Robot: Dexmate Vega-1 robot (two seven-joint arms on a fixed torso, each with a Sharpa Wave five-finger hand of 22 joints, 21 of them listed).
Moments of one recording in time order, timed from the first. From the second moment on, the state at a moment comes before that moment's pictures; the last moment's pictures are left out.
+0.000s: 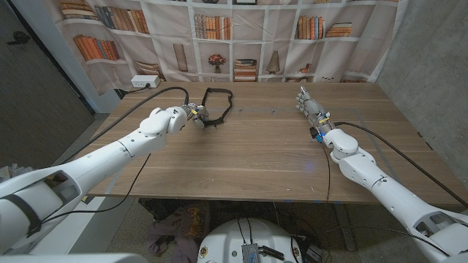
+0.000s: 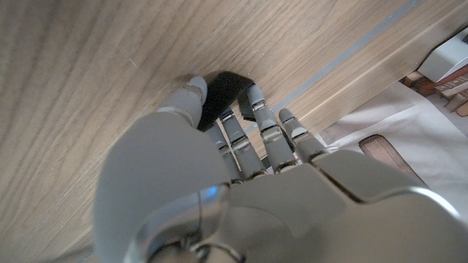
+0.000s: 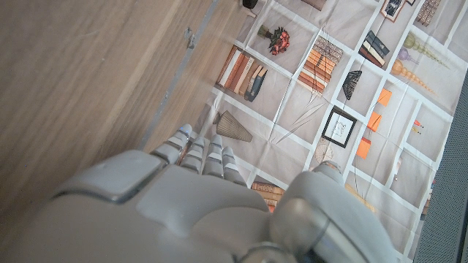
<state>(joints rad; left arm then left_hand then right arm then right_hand) 0.50 0.79 0.84 -1.61 0.82 0.32 -0.32 1.10 0.05 0.46 -0.16 0.20 0.76 -0.19 0.76 0.22 0.87 -0.21 0.44 0.29 0.76 -0.07 0.32 0.28 0.28 0.02 0.23 0.18 -0.81 -0.55 -0.43 -1.31 0.51 0.25 -0.03 0.34 0.06 -0.08 -0.05 0.21 -0.03 0.09 0.19 0.19 0.06 0.07 0.21 0.18 -0.04 0.05 0.18 0.18 0.03 0.07 0.19 0.18</state>
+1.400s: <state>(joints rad) 0.60 0.76 0.71 -1.63 0.48 0.30 -0.12 1.07 0.15 0.38 0.00 0.26 0.84 -0.11 0.53 0.17 1.06 -0.21 0.34 0.21 1.11 -0.21 0.22 0.19 0.47 -0.05 0.30 0.19 -0.80 -0.54 -0.43 -1.29 0.51 0.24 -0.03 0.34 0.07 -0.08 -0.05 0.21 -0.02 0.09 0.19 0.19 0.06 0.07 0.21 0.18 -0.03 0.05 0.18 0.18 0.03 0.07 0.19 0.18</state>
